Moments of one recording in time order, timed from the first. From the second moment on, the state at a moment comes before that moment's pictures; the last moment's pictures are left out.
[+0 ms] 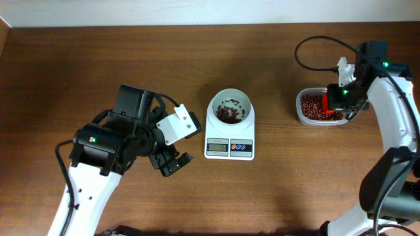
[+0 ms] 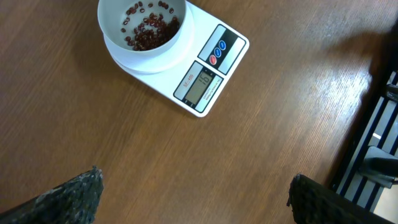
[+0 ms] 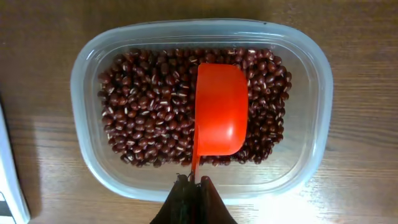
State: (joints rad) left arm -0.29 1.21 1.30 -1.22 0.36 0.72; right arm -0.19 1.83 1.50 -1.05 -0.10 -0.14
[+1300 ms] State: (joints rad) left arm -0.29 1.21 1.30 -1.22 0.36 0.72; right arm -0.61 1.97 1.48 -1.18 -0.90 -0.35
